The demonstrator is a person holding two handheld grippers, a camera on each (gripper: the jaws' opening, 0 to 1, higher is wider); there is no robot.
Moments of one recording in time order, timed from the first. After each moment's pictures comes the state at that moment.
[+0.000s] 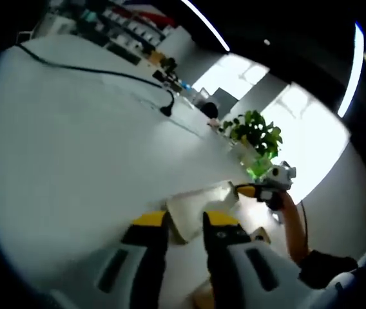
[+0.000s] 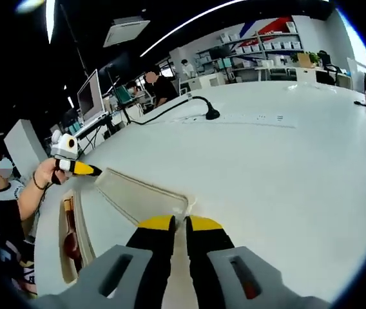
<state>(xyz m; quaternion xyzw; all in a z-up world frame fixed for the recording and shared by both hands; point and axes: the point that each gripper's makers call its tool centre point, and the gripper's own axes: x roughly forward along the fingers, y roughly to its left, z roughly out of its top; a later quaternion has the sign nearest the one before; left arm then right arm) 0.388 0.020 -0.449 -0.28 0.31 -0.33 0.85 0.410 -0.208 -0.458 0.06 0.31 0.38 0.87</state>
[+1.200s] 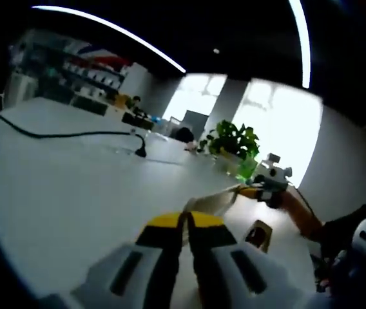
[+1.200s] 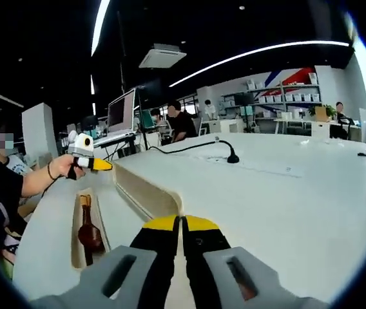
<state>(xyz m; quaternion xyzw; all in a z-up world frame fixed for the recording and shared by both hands) 0.373 0.039 -0.404 -0.18 0.15 -0.39 0.89 0.377 -0.200 -0.415 0.01 0.14 0.43 0.89</state>
